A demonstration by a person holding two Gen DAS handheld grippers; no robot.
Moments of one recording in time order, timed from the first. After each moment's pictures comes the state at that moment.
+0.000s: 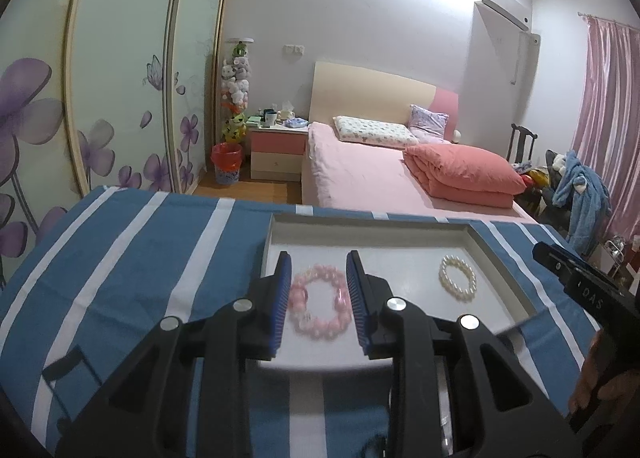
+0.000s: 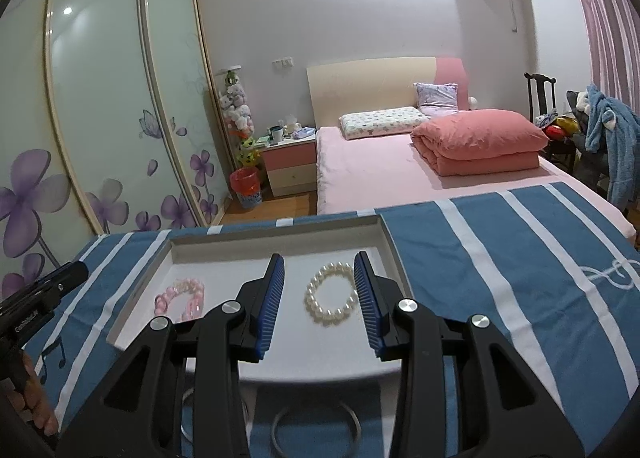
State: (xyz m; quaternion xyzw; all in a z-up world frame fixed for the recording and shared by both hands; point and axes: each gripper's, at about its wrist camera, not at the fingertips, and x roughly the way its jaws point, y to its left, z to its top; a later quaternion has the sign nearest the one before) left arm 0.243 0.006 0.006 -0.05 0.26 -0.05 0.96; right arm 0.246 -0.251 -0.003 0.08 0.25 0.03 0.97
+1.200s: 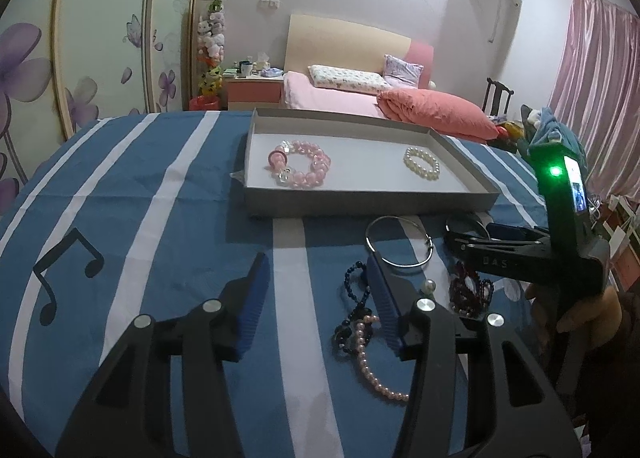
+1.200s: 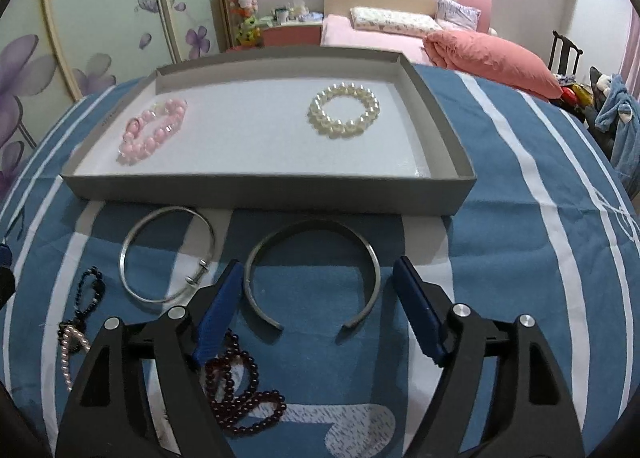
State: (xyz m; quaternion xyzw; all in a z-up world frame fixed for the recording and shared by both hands) left arm 0.152 0.005 -0.050 -0.04 0.34 -0.10 0.93; right arm 0.236 -0.216 -0.095 0.00 0.44 0.03 0.90
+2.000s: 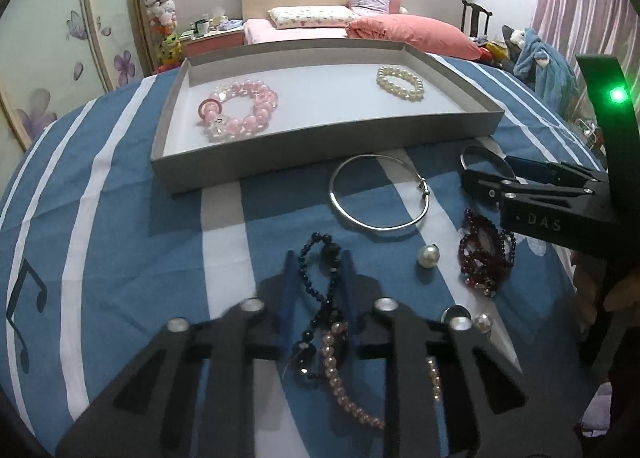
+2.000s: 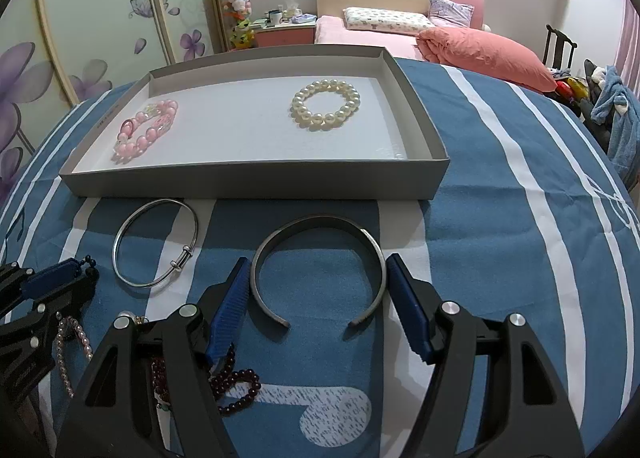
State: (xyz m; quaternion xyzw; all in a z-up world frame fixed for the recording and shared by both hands) left arm 0.197 -0.045 -0.088 0.05 0.44 -0.15 0.88; right arm 0.226 -0.231 -0.088 0.01 0.44 0.03 0.90
